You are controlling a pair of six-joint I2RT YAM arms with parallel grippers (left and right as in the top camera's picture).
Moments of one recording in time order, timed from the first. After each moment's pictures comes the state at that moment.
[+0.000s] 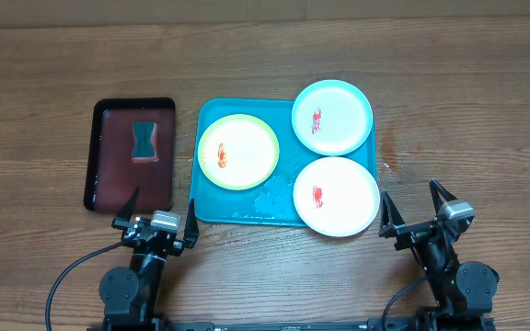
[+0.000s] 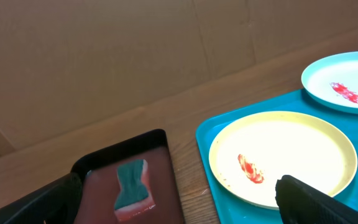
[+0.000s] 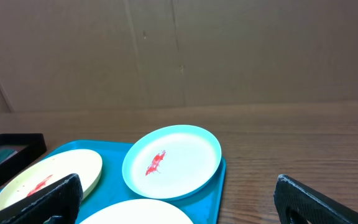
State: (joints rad) left arm 0.02 0.02 0.01 -0.06 0.16 0.30; right arm -0.02 0.01 0.02 -0.01 -0.28 0.15
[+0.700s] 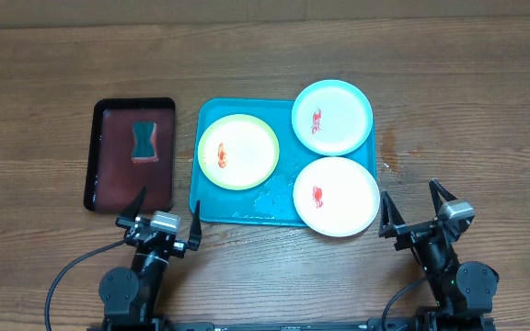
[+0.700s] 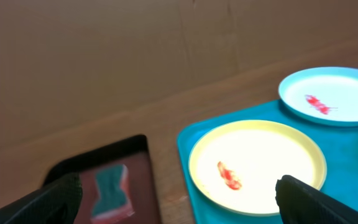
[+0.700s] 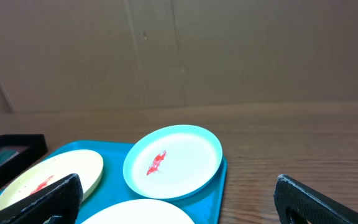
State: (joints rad) left arm 0.02 0.02 0.02 -0.08 0.23 0.20; right arm -0.02 0.01 0.02 -0.01 -0.28 0.16
